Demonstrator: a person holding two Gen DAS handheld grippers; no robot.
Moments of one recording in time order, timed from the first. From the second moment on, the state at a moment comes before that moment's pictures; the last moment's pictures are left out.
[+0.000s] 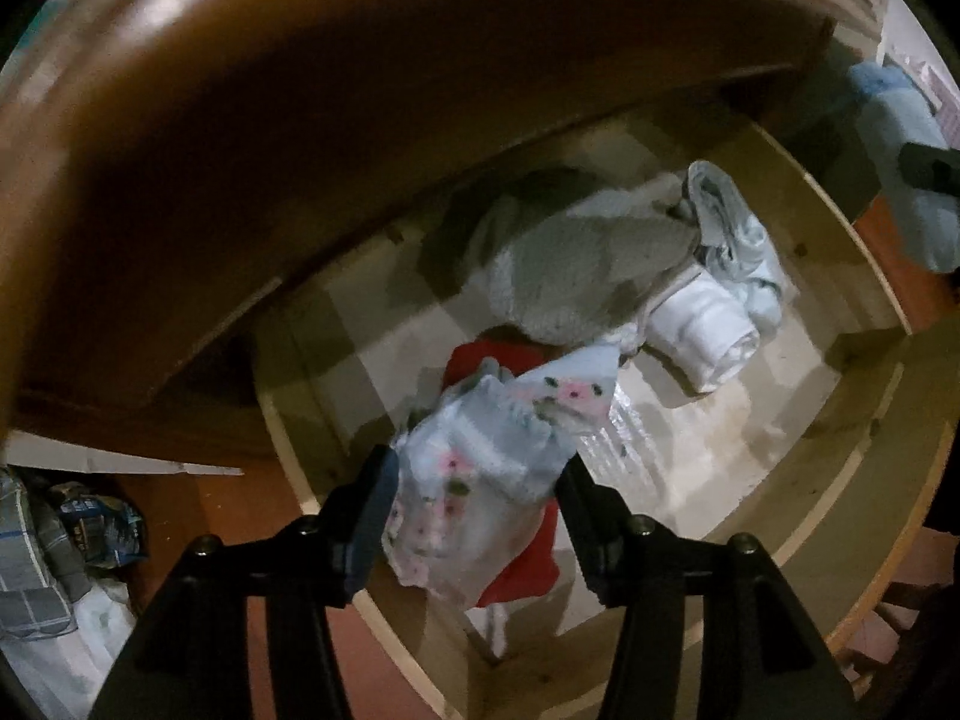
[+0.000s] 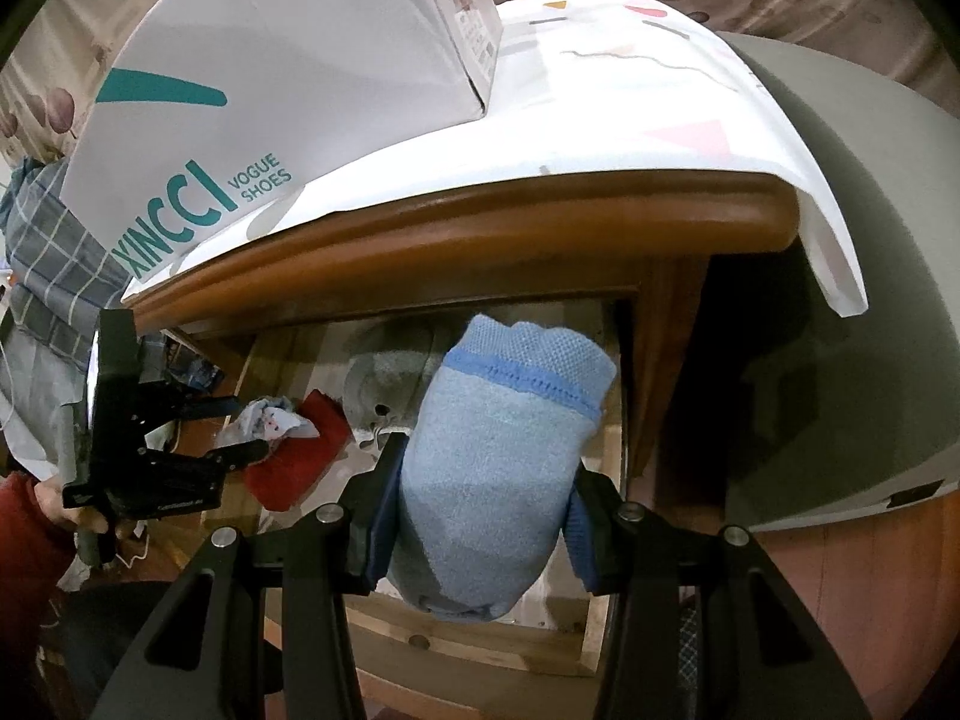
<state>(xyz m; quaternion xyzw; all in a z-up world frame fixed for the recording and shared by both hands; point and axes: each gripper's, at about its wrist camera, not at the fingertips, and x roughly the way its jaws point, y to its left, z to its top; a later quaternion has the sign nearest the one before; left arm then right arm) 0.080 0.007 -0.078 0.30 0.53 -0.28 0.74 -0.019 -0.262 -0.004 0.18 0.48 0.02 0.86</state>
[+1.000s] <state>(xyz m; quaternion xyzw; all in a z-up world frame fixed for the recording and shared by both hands) 0.024 0.034 0.001 0.30 0.46 -0.28 0.79 -0.018 -0.265 -0.009 0.14 0.49 -0.02 0.86</state>
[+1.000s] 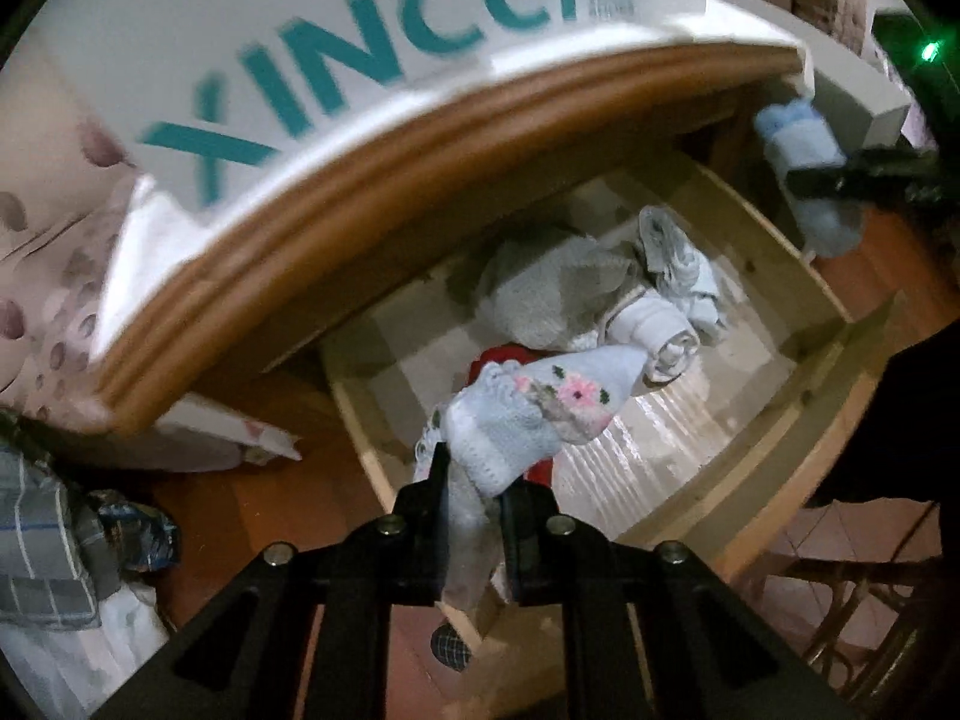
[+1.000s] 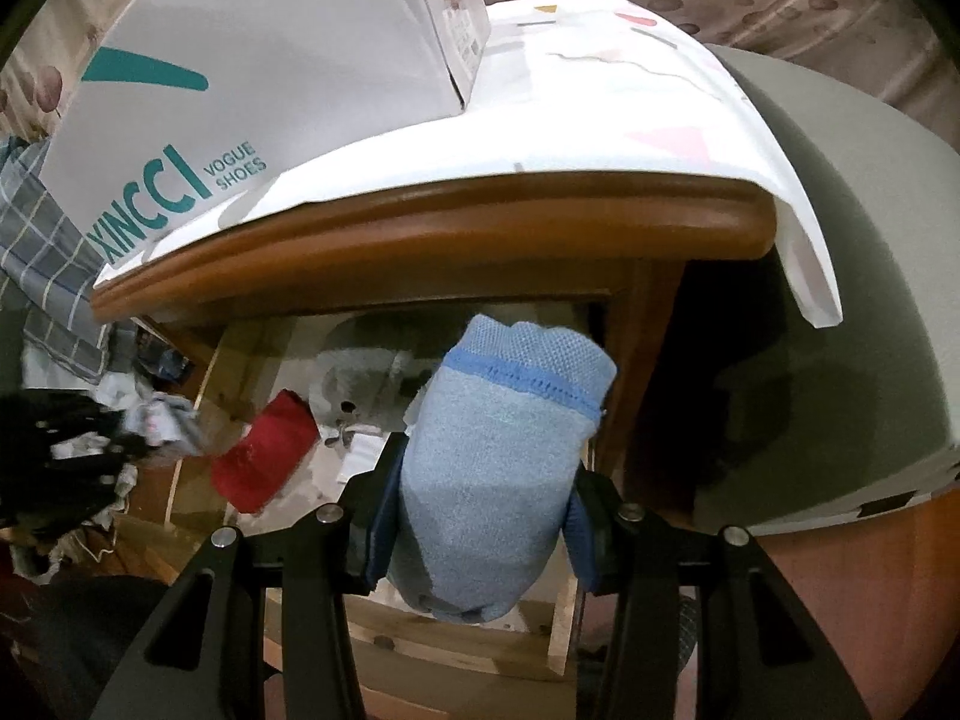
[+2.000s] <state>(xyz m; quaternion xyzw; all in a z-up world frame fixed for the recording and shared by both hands) 0.111 0.035 0.298 0.08 0.37 -0.21 0.90 -0.014 -0.256 -0.024 0.12 0.52 -0.02 0.85</state>
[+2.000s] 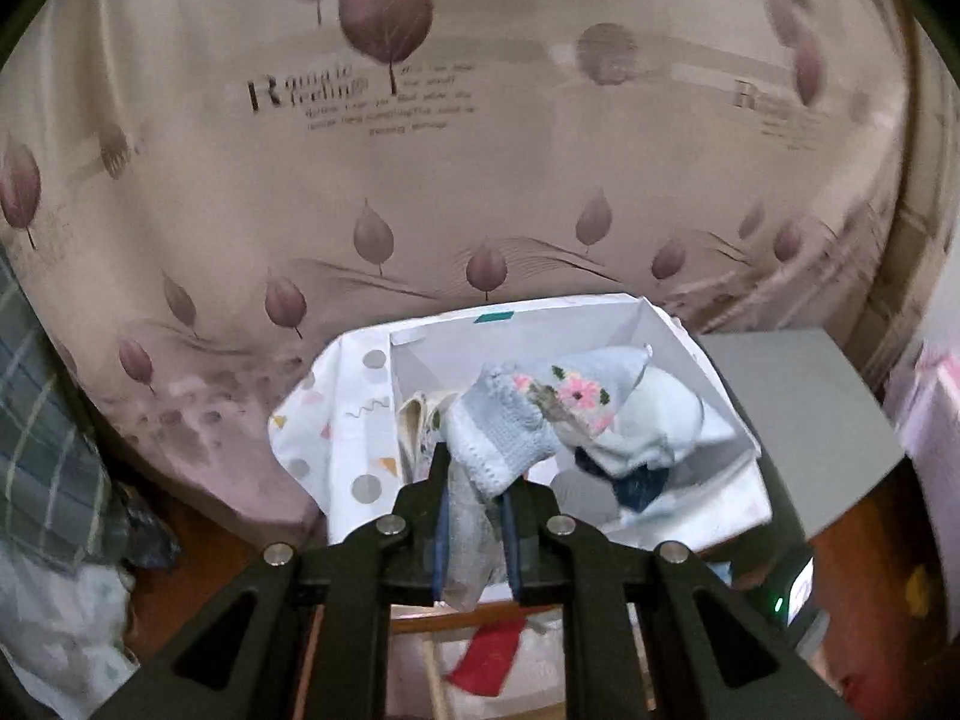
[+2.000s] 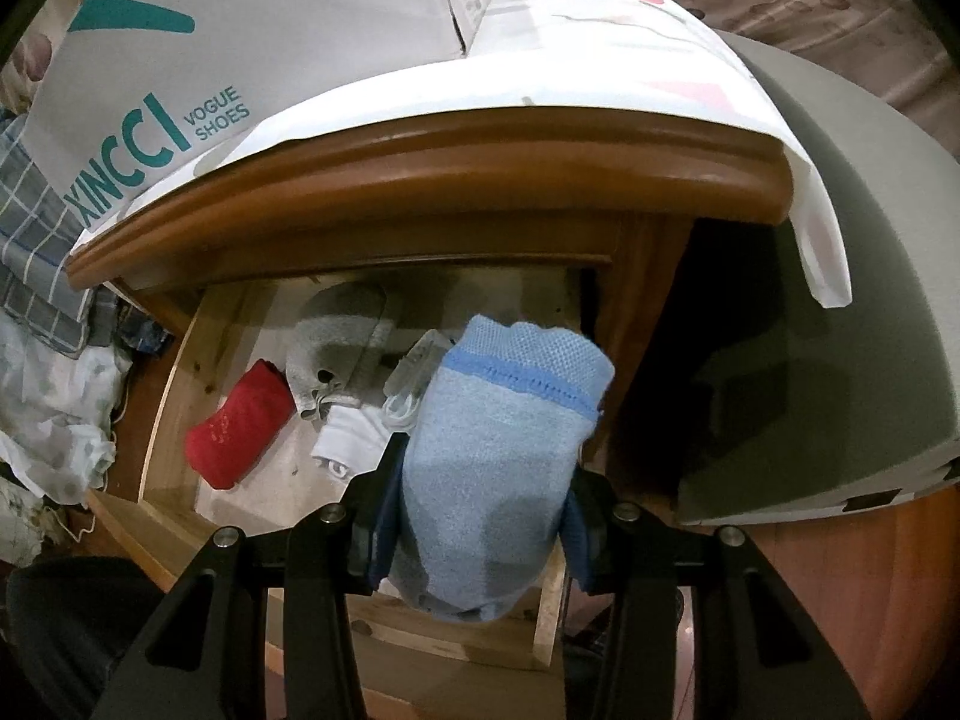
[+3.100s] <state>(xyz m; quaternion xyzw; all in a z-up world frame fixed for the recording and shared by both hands) 0.172 0.008 0.181 0.07 0.51 -0.15 0.84 -0.013 -0.262 -0.026 0.13 0.52 -0.03 0.84</state>
